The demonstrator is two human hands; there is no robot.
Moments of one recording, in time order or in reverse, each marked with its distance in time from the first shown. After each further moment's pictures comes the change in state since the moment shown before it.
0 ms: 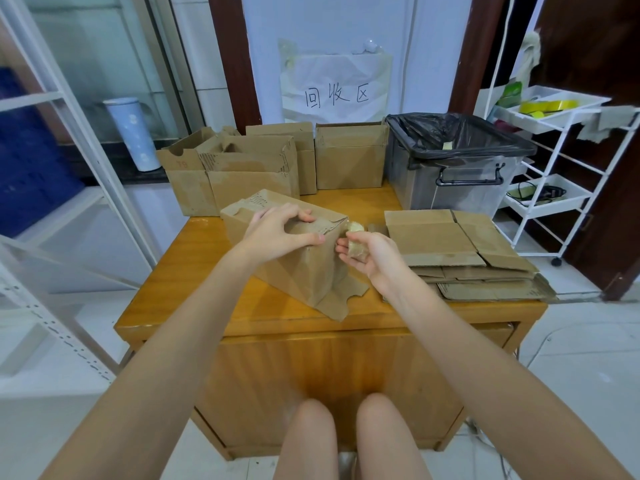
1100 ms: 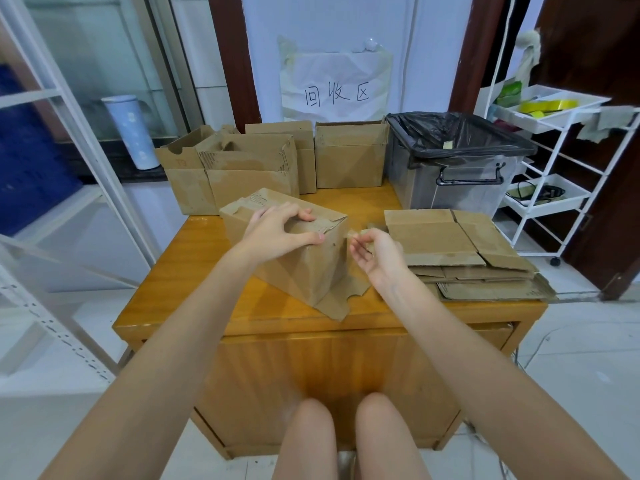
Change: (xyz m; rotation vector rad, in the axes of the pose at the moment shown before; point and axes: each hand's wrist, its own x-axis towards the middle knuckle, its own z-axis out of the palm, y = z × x) left_hand -0.005 0.005 -0.001 -0.002 0.010 0.000; right_hand -0.005 0.000 0.002 0.256 0.145 -0.022
